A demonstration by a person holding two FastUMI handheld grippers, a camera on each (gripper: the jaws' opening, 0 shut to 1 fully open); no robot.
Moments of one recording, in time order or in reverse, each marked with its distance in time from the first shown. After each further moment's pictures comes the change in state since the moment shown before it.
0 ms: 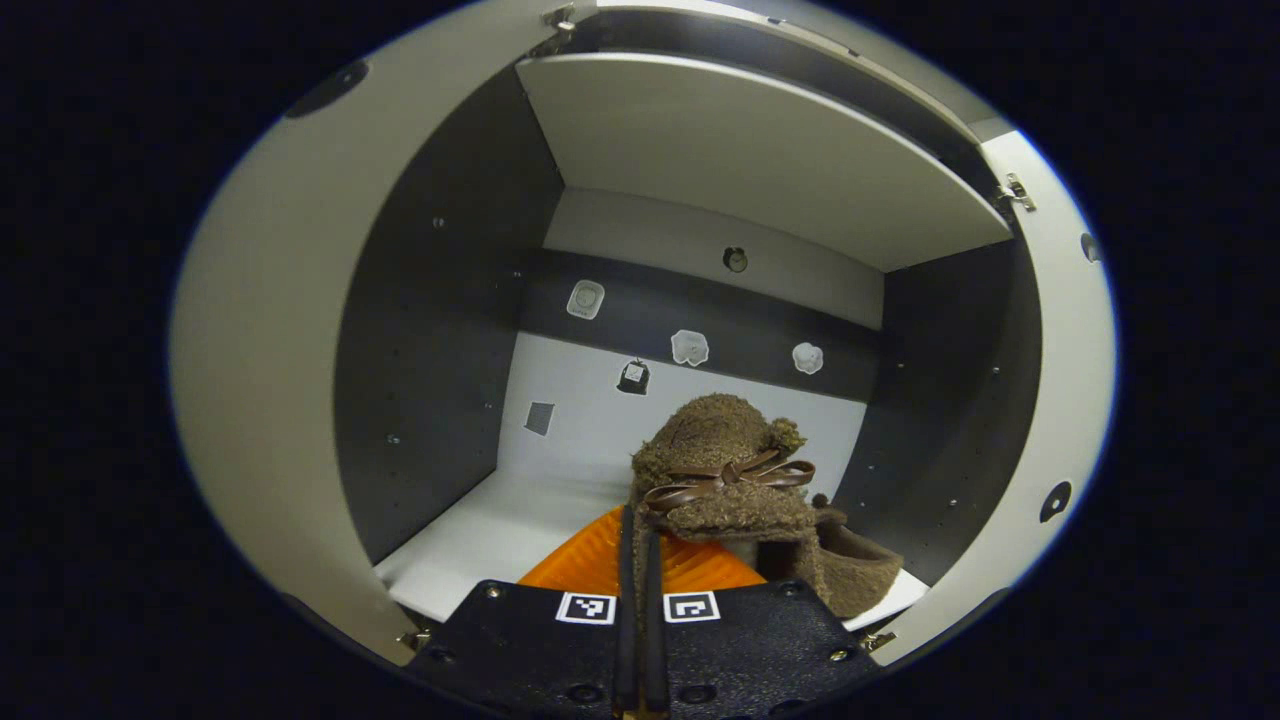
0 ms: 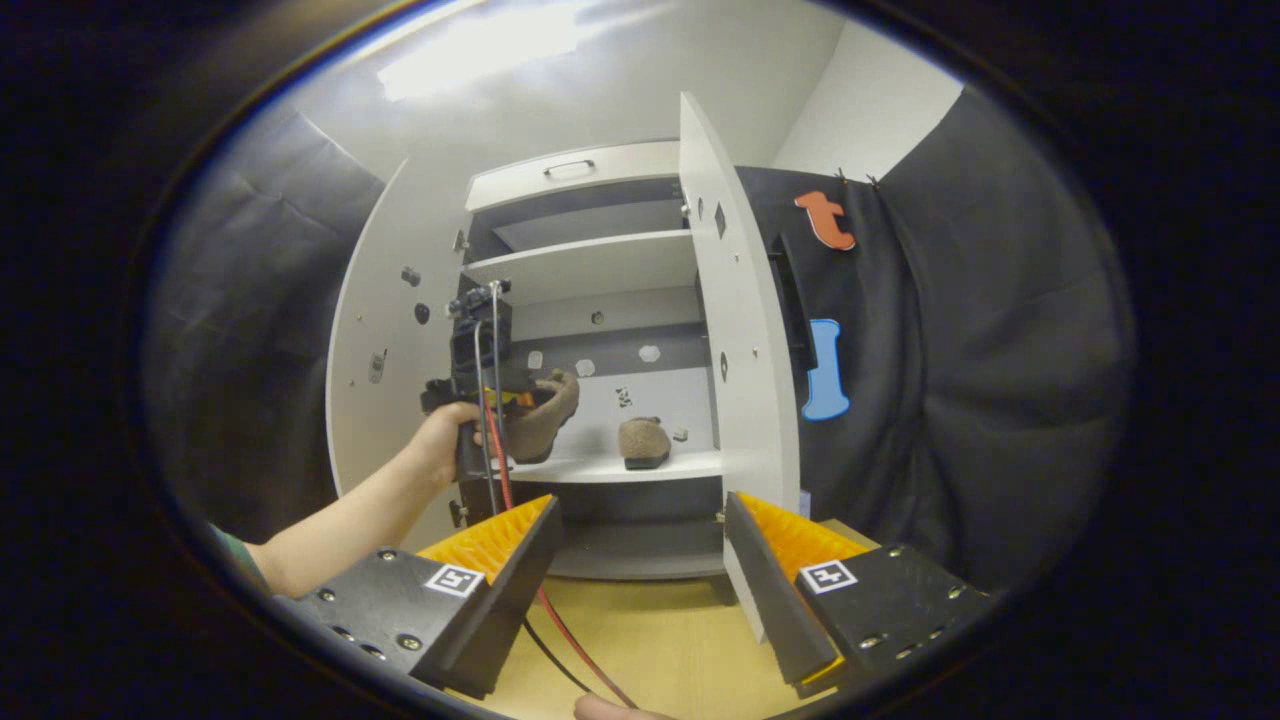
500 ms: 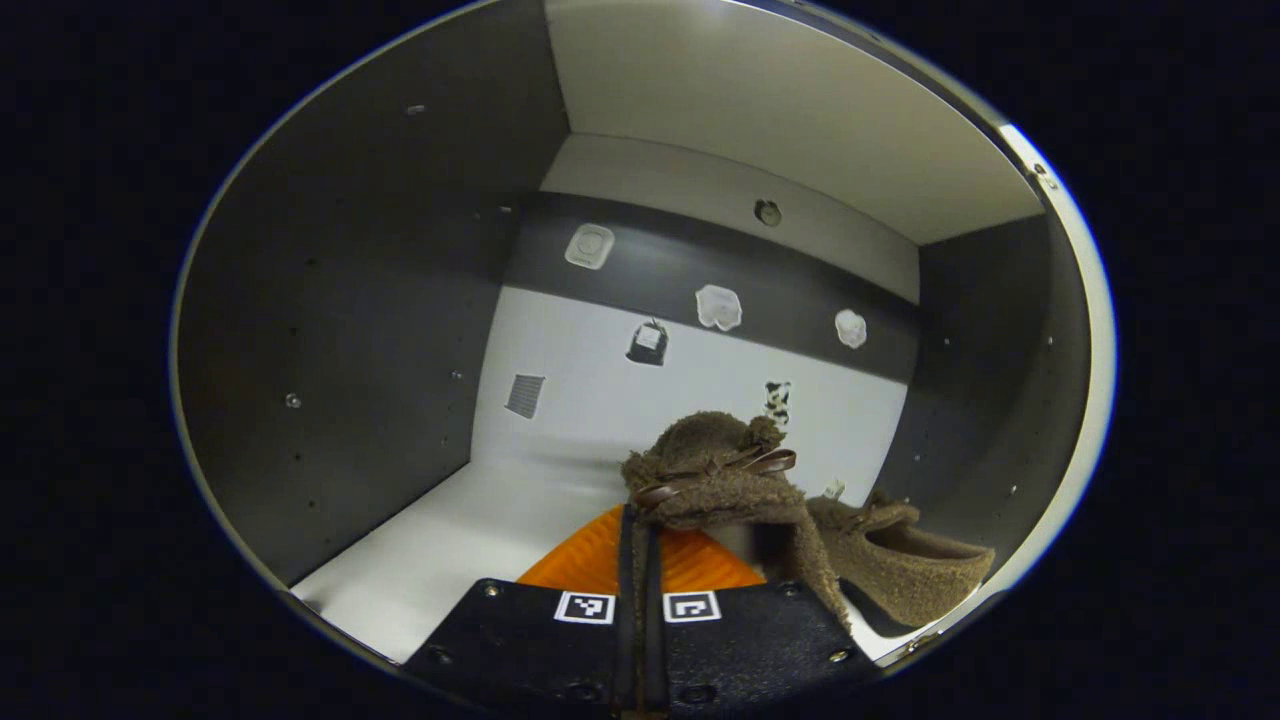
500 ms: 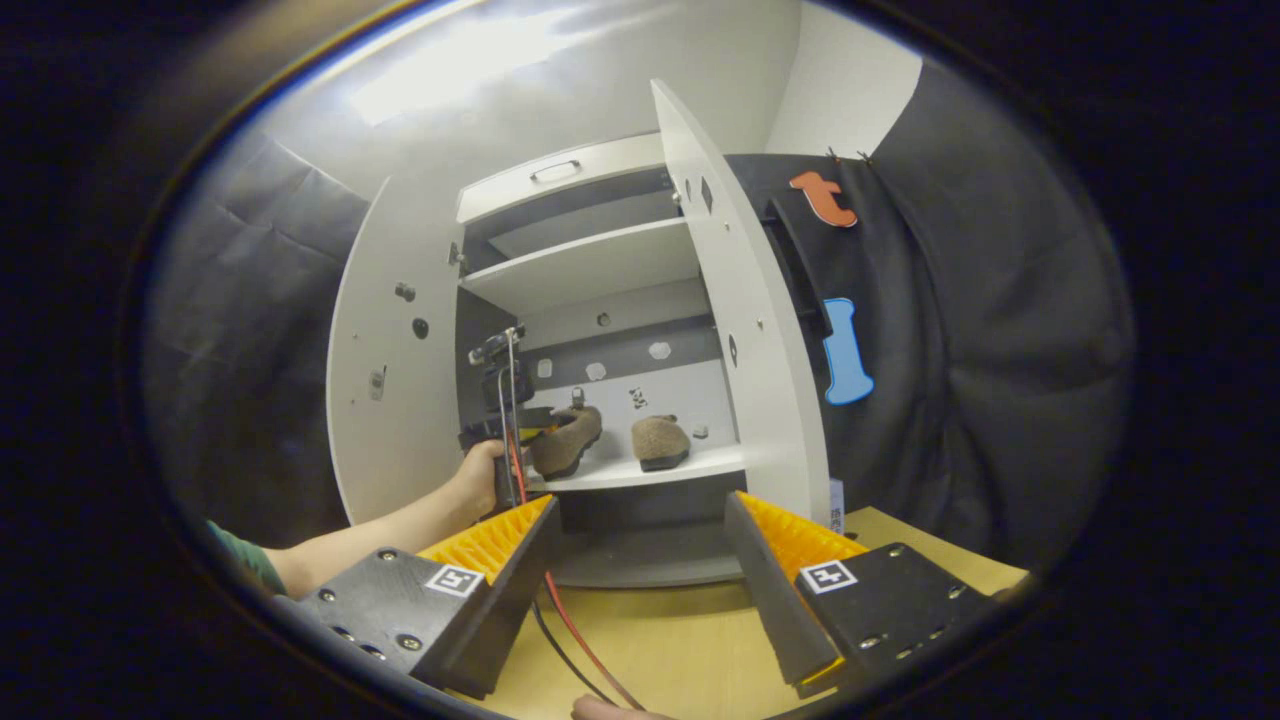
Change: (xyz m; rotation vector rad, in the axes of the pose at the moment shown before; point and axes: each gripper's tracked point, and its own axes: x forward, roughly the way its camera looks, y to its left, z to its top) left arm 0.054 0.007 -0.033 0.033 0.019 -0.040; right arm 0.024 -0.002 -0.017 0.114 0.000 0.049
